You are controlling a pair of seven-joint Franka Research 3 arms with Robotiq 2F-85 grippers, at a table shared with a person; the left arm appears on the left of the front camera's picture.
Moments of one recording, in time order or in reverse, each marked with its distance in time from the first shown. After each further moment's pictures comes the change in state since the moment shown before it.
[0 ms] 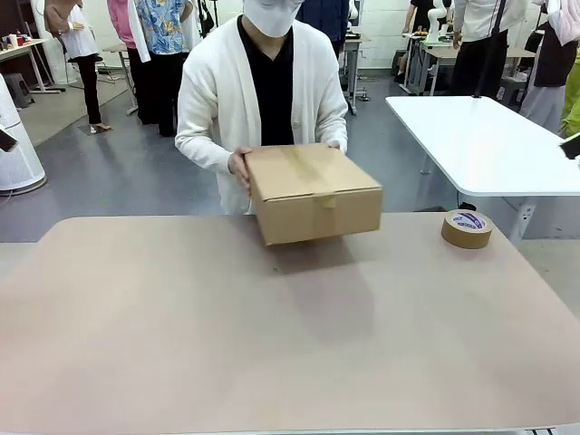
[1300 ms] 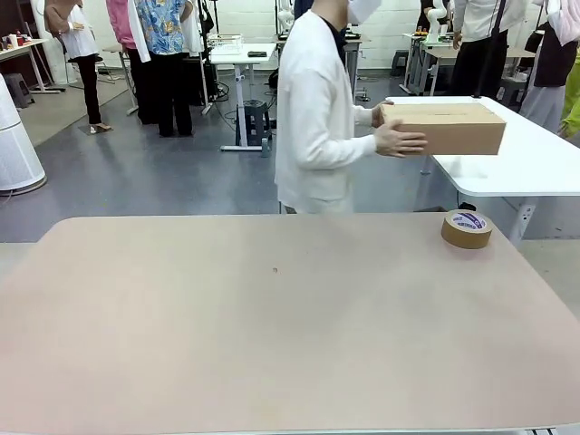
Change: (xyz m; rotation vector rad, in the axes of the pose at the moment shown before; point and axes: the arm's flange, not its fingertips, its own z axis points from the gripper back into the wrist) left arm -0.060 0.003 0.008 -0.110 -0.392 -0.076; right arm -0.033 -0.020 0.021 -0.048 -0.174 -0.079
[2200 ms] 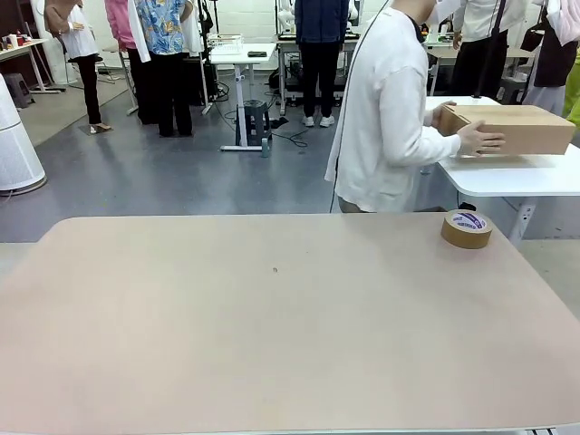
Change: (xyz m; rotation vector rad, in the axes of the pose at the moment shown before) left arm 0.006 0.007 0.011 0.105 0.052 -0.030; right arm 0.000 0.001 0.000 -0.009 0.013 -0.004
